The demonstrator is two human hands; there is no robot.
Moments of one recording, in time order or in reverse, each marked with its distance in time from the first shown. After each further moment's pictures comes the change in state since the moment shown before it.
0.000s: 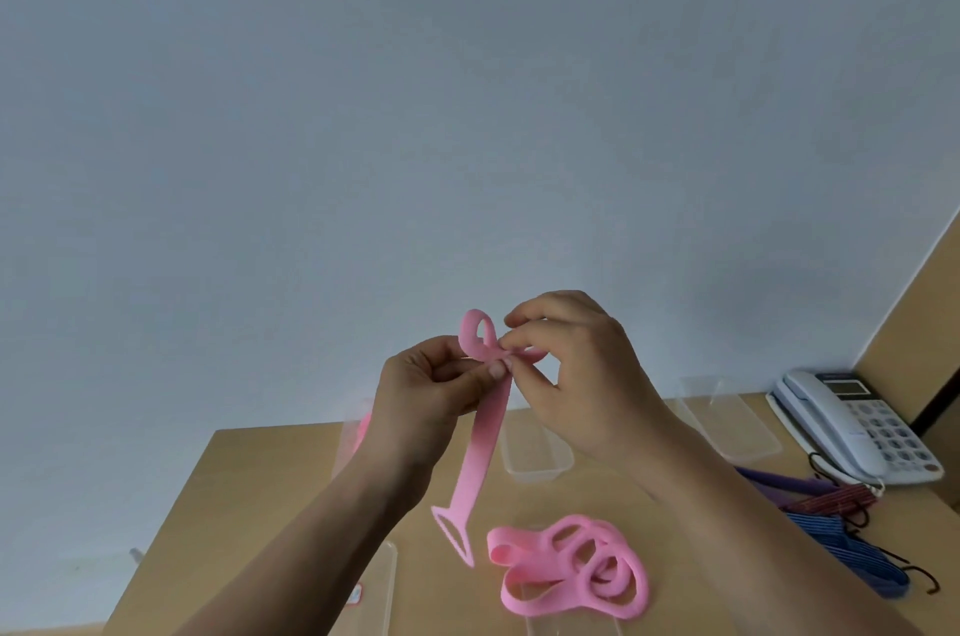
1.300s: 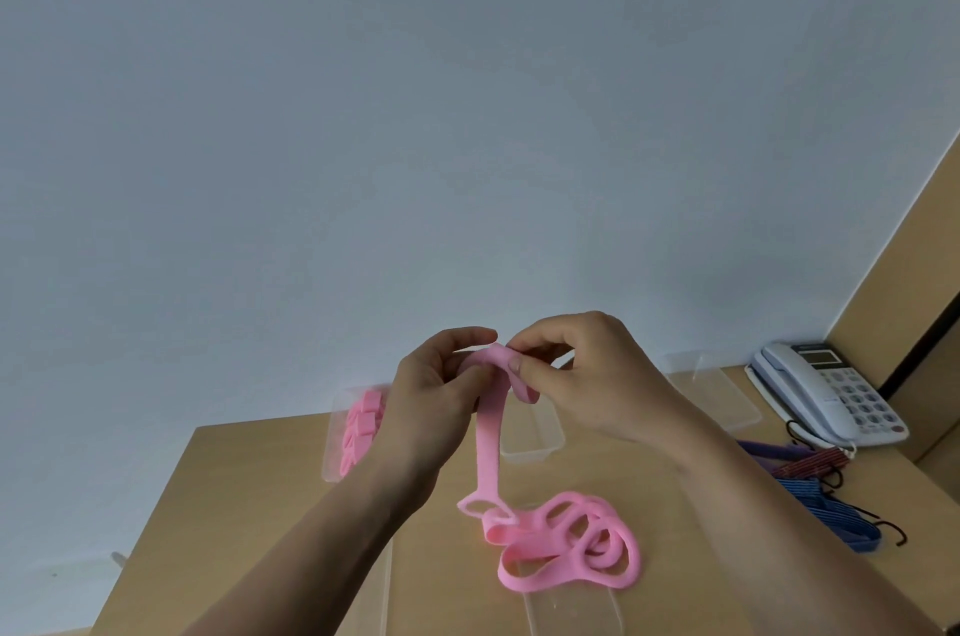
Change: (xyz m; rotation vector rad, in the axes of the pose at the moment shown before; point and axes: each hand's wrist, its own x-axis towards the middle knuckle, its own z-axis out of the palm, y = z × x) left_hand -0.001 -0.013 0.002 0.171 -0.003 -0.090; right_hand -0.010 0.006 -0.002 0.306 -0.265 0.375
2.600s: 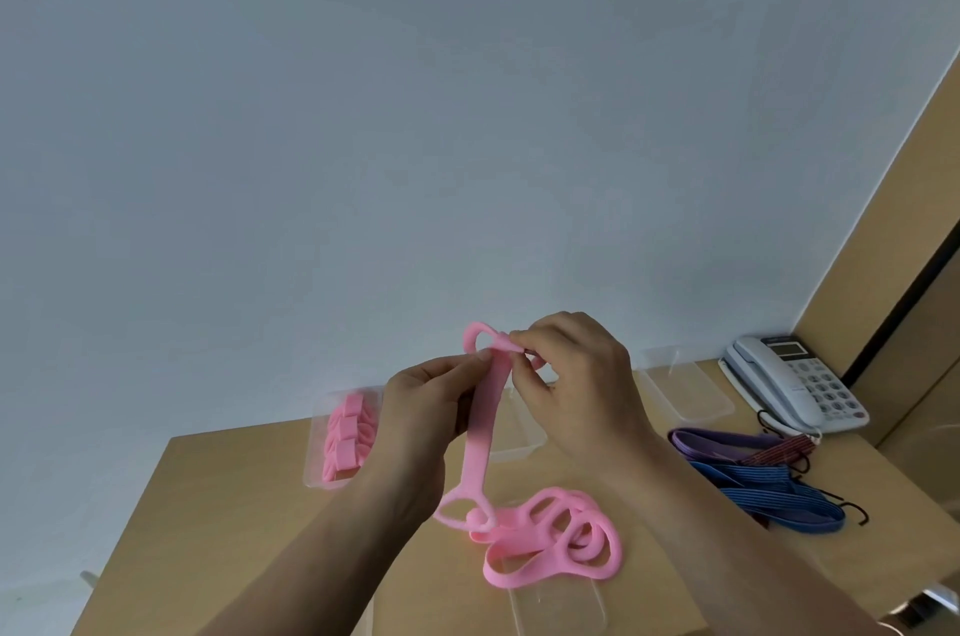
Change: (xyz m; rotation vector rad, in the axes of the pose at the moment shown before) left_hand -0.005 -0.004 0.015 -0.290 0.029 -0.187; right_hand -0.015 0.022 0.024 -0.425 0.521 -0.298
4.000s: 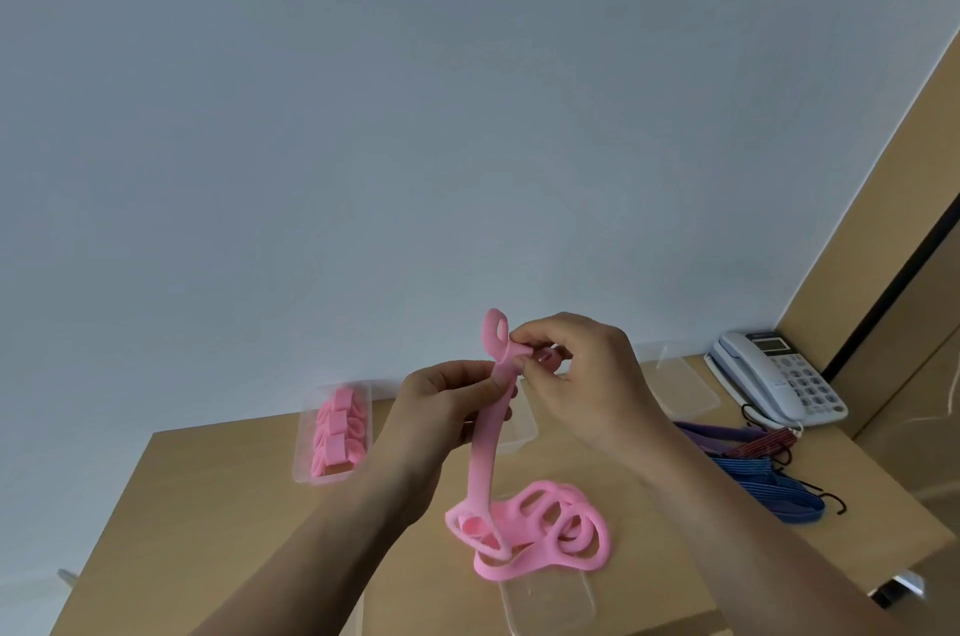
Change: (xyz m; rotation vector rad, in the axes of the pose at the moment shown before) left_hand 0.006 -0.010 -0.009 0.123 -0.268 -0.004; right_hand 0.005 0.004 -0.012 0.283 -0.218 0.259
